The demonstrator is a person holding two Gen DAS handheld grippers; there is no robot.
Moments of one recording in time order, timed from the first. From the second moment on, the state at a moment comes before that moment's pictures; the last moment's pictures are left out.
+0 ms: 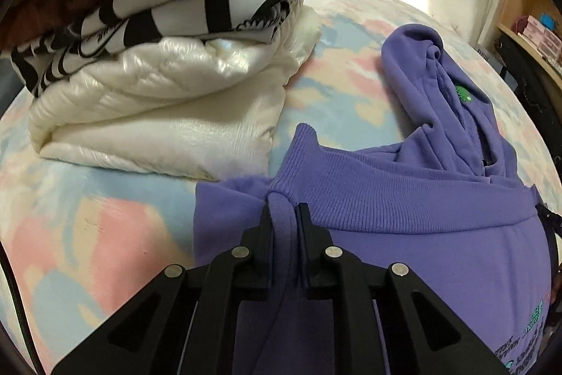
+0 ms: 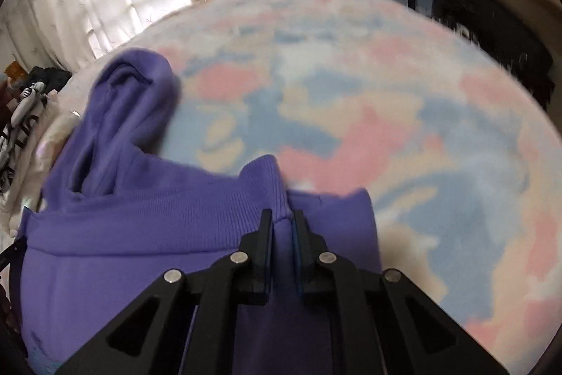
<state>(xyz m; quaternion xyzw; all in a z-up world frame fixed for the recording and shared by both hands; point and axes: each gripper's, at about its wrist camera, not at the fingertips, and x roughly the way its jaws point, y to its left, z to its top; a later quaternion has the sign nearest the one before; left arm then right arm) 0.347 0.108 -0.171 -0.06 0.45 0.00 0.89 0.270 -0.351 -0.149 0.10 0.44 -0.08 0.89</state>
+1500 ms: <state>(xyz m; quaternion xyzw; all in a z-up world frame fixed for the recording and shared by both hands) 0.214 -0.001 -0.133 0.01 0.44 -0.08 0.89 0.159 -0.207 -0.107 0.14 0.45 0.11 0.87</state>
